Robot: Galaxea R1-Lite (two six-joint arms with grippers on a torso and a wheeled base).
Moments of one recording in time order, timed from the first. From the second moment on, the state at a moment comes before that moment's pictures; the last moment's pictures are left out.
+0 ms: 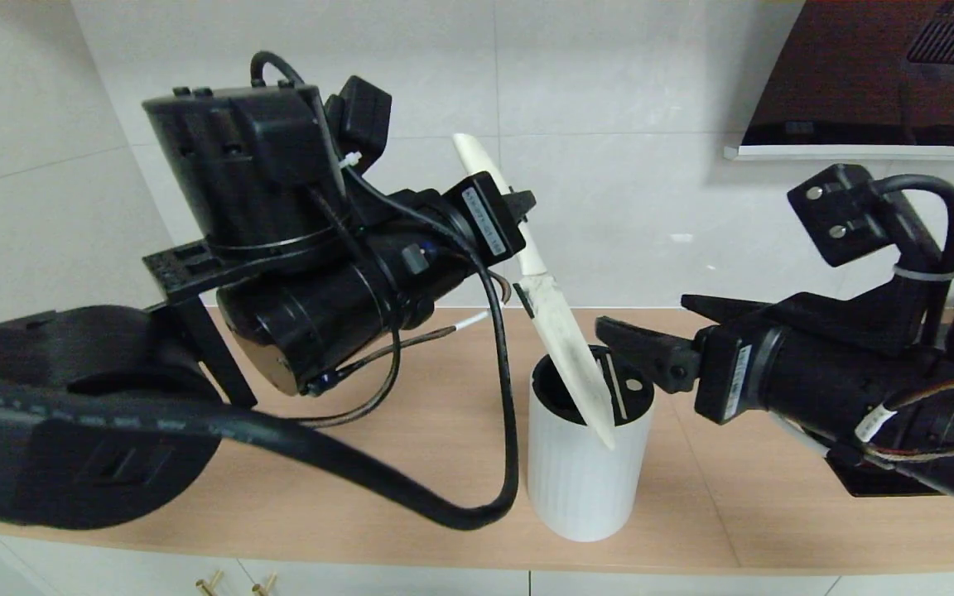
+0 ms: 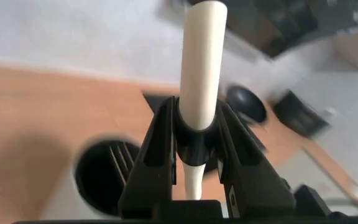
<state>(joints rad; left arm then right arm) -0.74 1.71 -1.14 -0.65 0.13 -0.56 0.83 1.43 -0.80 -0.55 -0.24 0.16</state>
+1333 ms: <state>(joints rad) -0.86 2.05 -1.36 -0.90 0.70 -0.06 0.67 1.33 -0.81 -0.48 -0.19 0.15</state>
